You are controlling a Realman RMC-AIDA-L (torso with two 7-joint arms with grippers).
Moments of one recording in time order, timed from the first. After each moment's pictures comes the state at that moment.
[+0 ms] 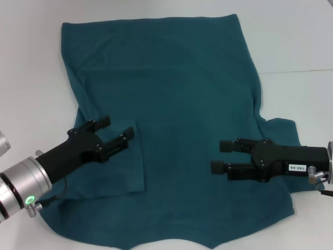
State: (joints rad) left arm -0.58 -2.17 0.40 0.35 1.84 1.30 -1.05; right arm 0.55 2.07 -0.54 -0.61 -2.07 -1.66 1.52
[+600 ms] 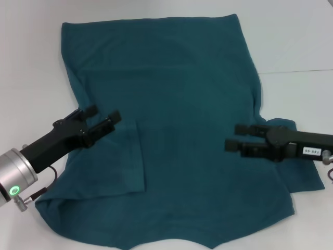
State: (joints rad) left arm -0.56 -2.16 0.40 0.40 1.78 1.34 -1.22; right arm 0.55 2.05 -0.47 -0.61 -2.05 -1.66 1.59
